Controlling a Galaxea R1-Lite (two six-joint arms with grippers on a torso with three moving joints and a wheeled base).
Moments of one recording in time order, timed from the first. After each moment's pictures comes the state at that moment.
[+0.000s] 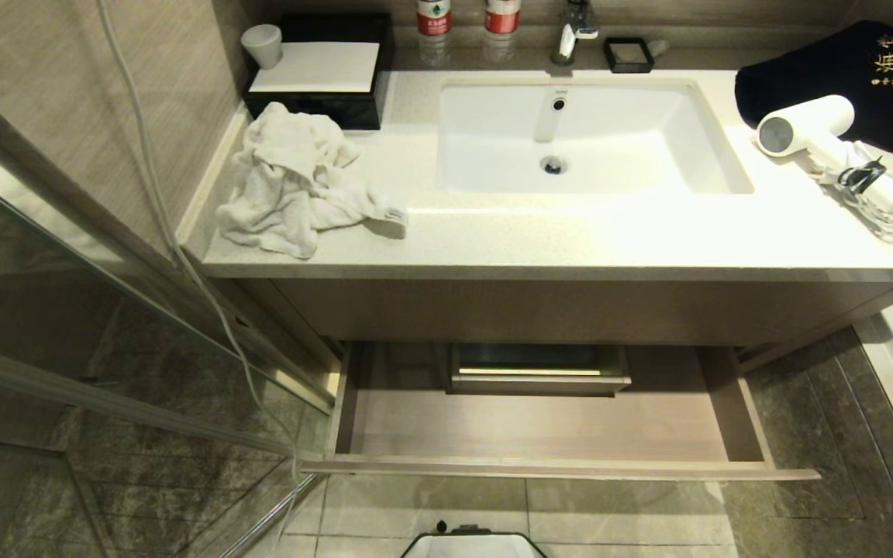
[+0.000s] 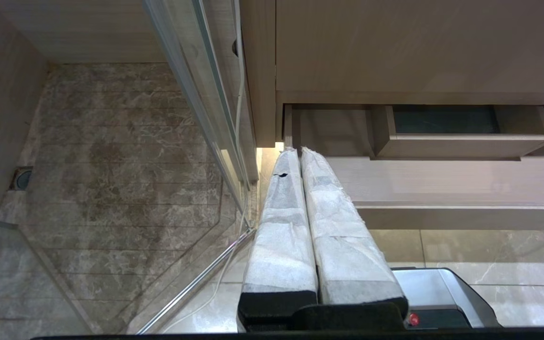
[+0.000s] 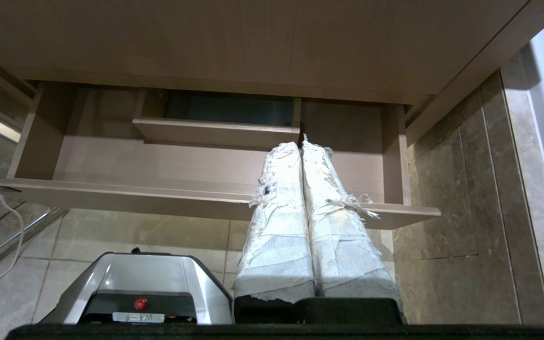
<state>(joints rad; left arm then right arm) 0.00 0.00 0.00 0.00 0.00 -0.01 0.00 0.00 0.00 0.00 0.01 -0.06</state>
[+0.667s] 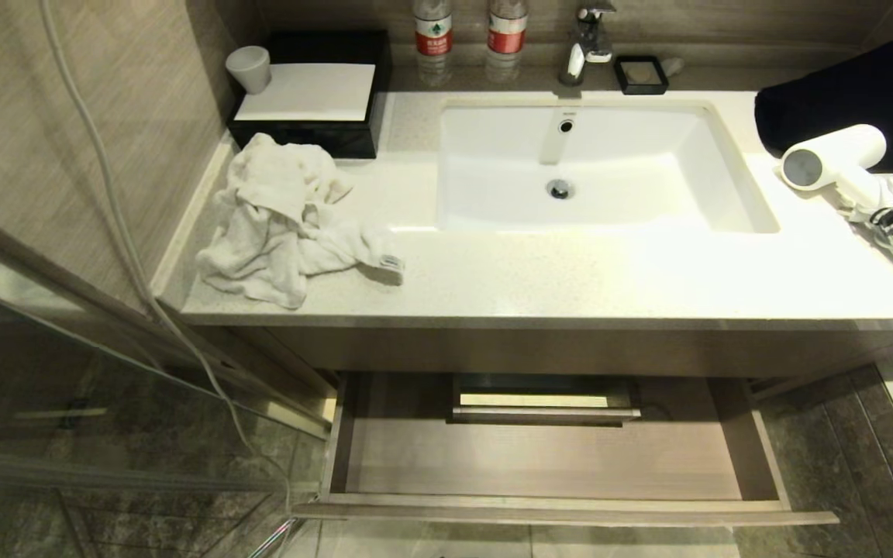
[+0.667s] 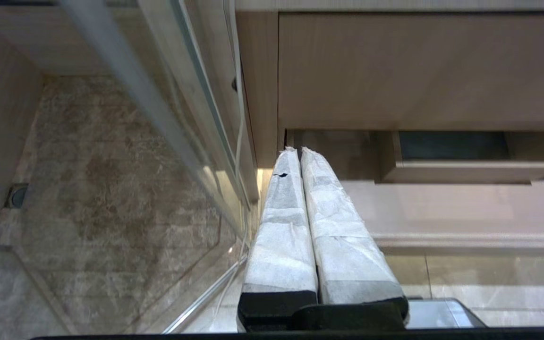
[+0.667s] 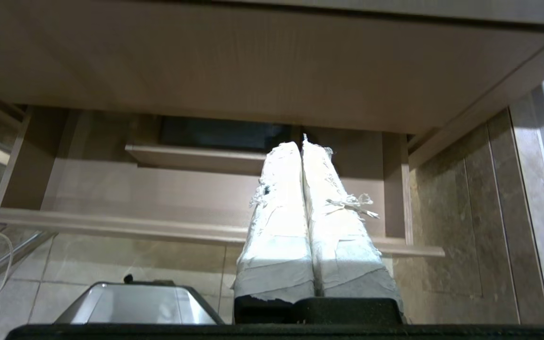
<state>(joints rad) 0.00 0.00 0.00 0.00 0.00 -0.01 0.00 0.00 0.00 0.00 0.01 -0.07</state>
